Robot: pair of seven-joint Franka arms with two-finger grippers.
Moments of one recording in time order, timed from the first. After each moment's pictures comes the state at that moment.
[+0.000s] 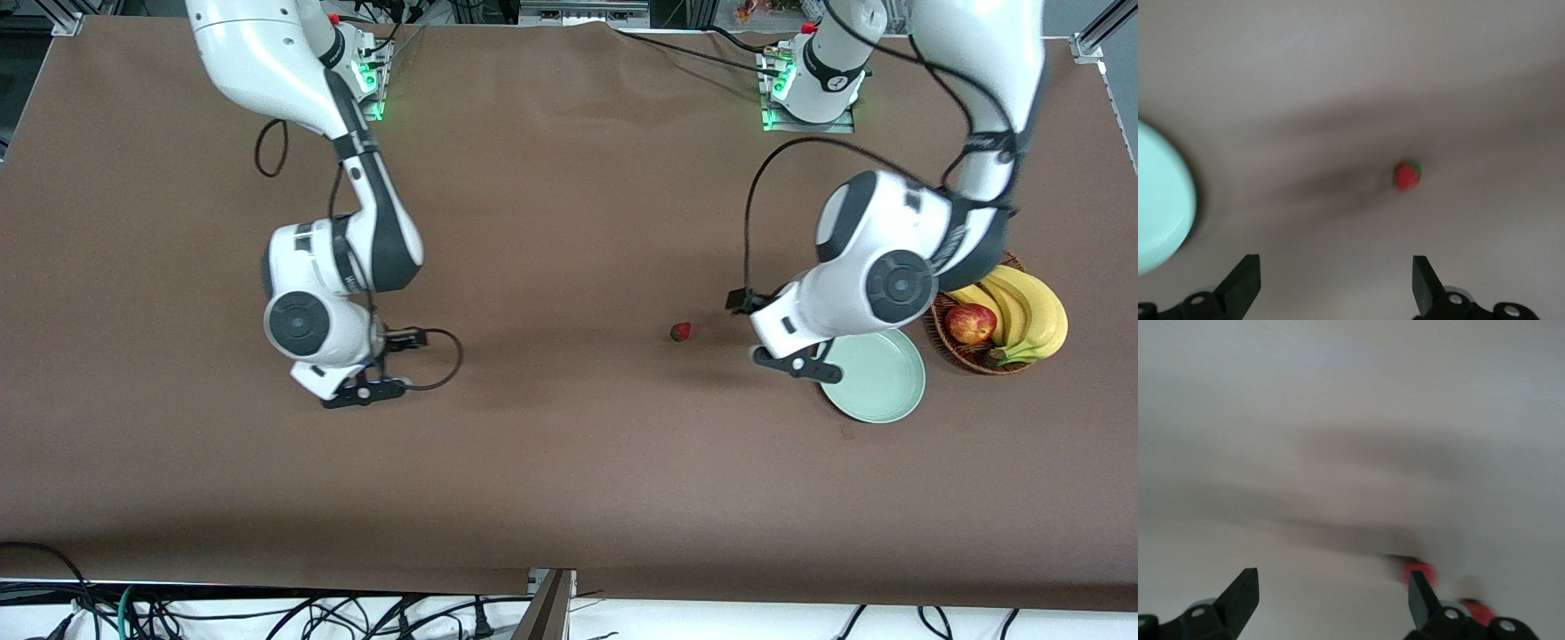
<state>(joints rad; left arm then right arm) -0.16 0.48 -0.18 -1.67 -0.08 1.99 -0.06 0.61 0.67 -0.38 -1.55 0.24 1.96 -0.04</state>
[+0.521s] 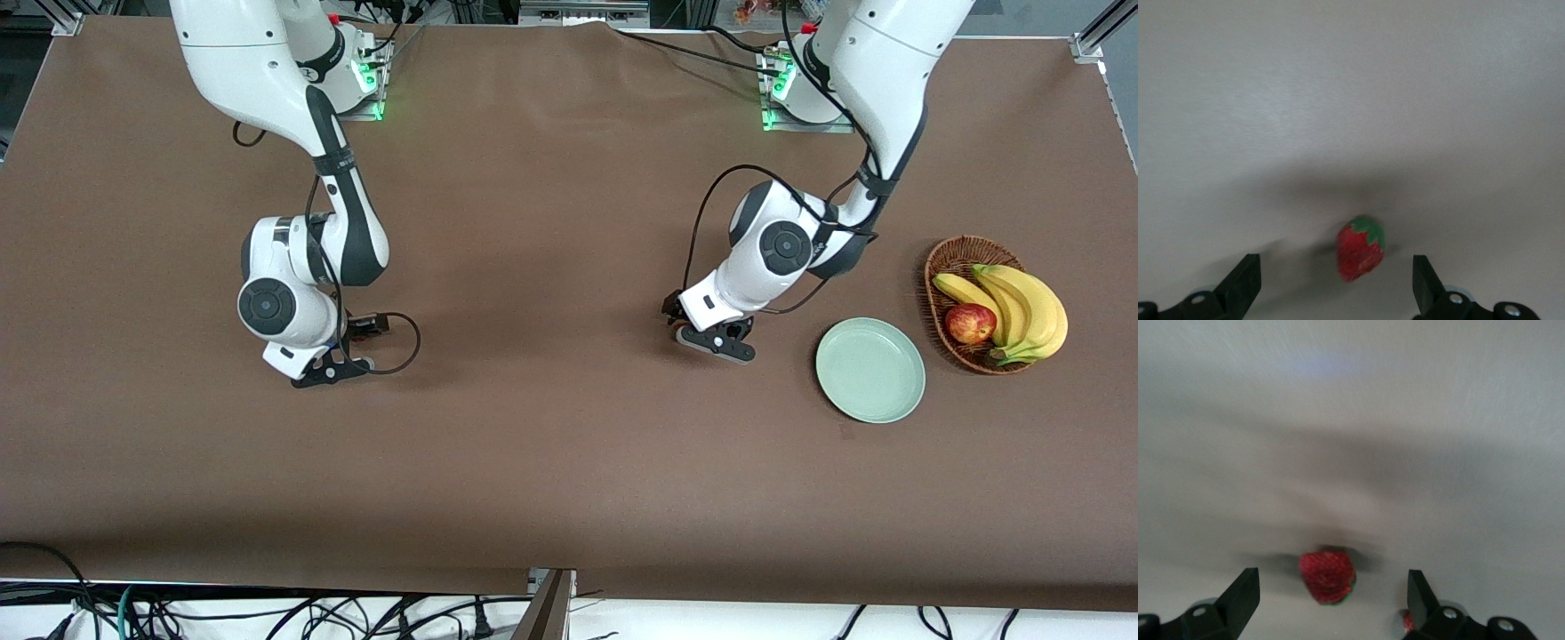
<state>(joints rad) -0.25 0.55 -0.21 -2.02 -0.08 2.65 -0.09 0.62 0.61 -0.41 -1.90 0.24 2.28 -0.16</state>
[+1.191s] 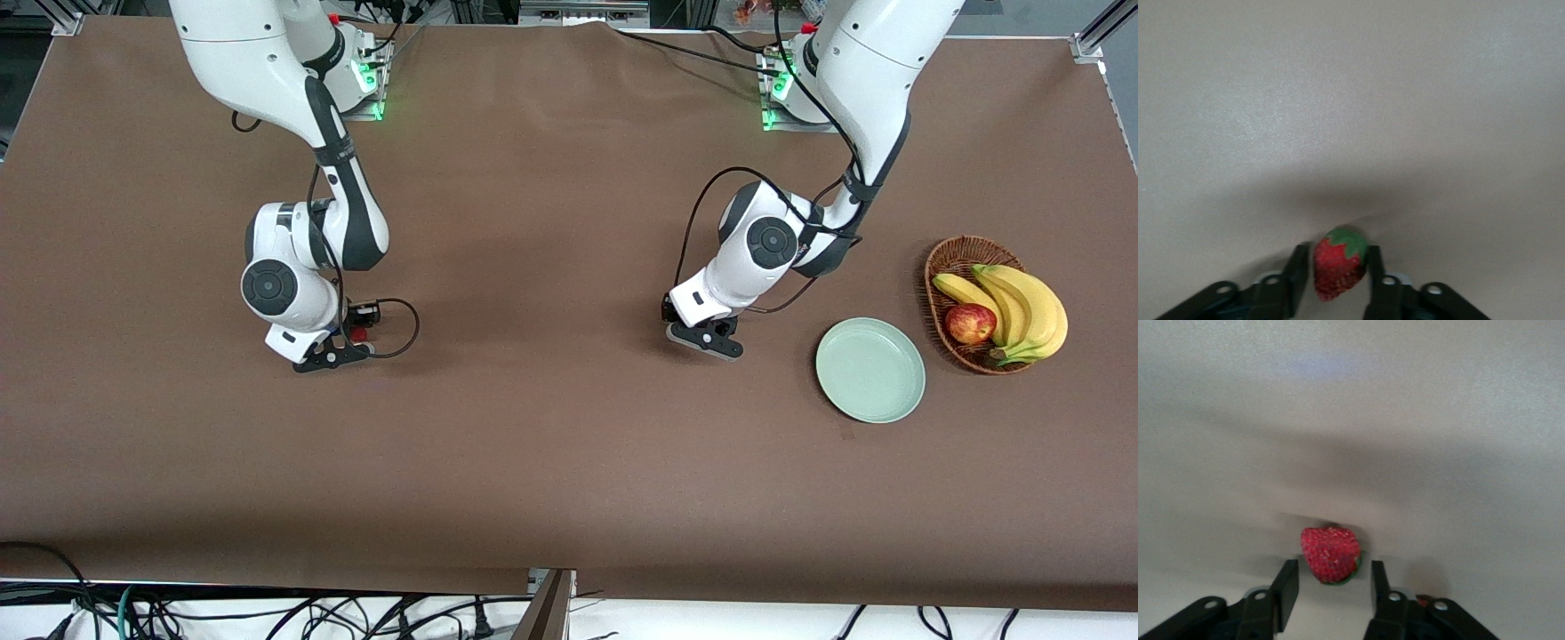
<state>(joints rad) -0.27 0.57 -0.21 -2.02 -0.08 2.69 -0.09 0.63 0.58 -0.41 -1.96 0.24 2.31 -0.17</state>
